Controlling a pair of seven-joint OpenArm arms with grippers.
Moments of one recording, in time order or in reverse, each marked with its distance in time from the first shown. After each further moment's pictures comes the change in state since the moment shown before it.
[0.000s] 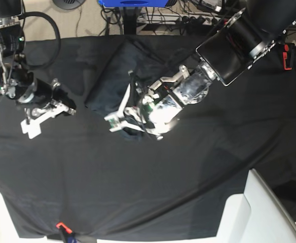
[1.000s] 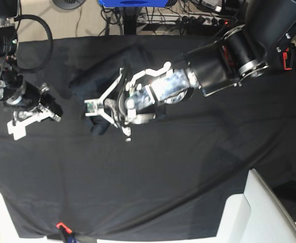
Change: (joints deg) left arm -7.1 3.5 16.6 -11.7 5.9 -0.5 -20.3; right arm 0.3 -0.5 5.7 -2.8 0.8 0.5 0.0
